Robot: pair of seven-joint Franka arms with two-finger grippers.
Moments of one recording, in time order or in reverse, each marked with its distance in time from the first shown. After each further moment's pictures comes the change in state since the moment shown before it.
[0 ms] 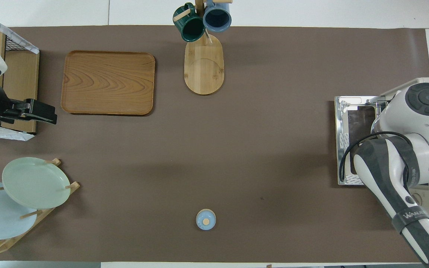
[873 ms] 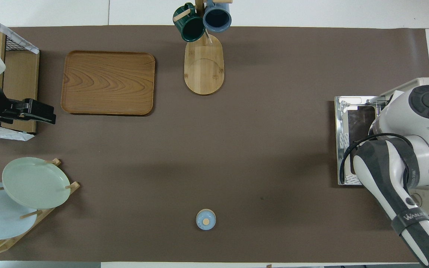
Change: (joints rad) left arm 0.001 0.000 0.003 0.000 0.000 0.000 0.000; right arm 0.013 -0.007 0.015 0.001 0.035 0.031 -0.045
